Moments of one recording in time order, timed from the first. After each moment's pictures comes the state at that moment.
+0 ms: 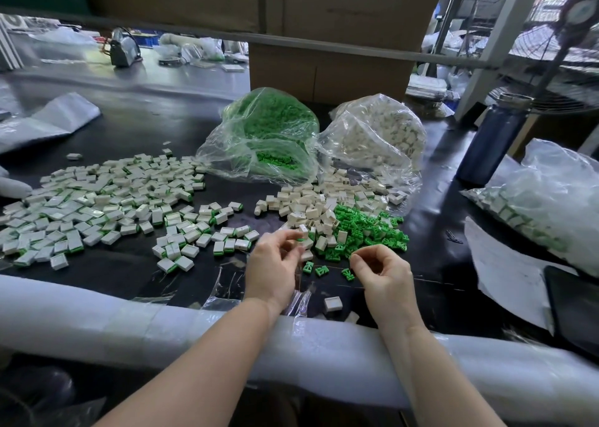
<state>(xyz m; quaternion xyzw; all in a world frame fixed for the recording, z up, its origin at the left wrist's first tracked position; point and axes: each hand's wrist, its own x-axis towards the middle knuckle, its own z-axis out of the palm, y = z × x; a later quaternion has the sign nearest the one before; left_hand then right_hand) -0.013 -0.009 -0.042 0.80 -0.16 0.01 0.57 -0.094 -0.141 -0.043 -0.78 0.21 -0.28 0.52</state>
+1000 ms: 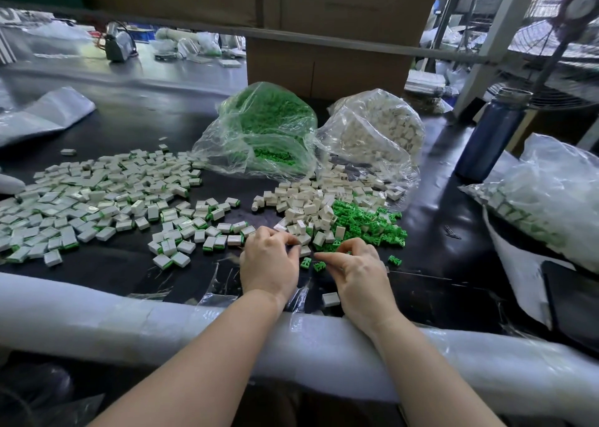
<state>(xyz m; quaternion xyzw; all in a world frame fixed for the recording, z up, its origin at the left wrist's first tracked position) -0.007 -0.015 -0.048 0.92 -0.14 0.07 0.35 -0.083 -0.129 -0.045 -0.95 0.13 -0.16 0.22</state>
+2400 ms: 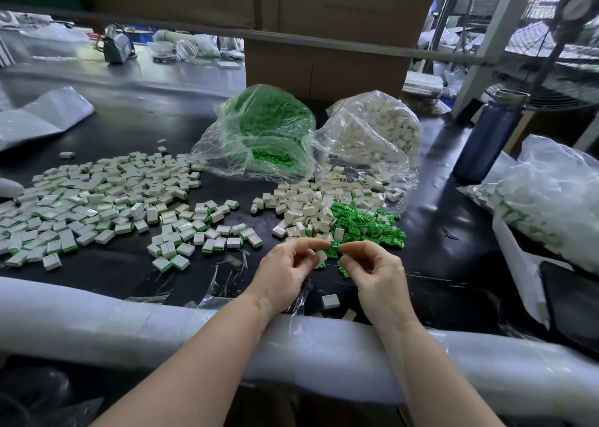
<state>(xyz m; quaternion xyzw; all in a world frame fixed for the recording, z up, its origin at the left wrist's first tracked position) -0.012 -0.010 -0.045 0.75 -0.28 -0.14 0.58 -0.092 -0.138 -0.041 -0.79 0.16 -0.27 0.53</state>
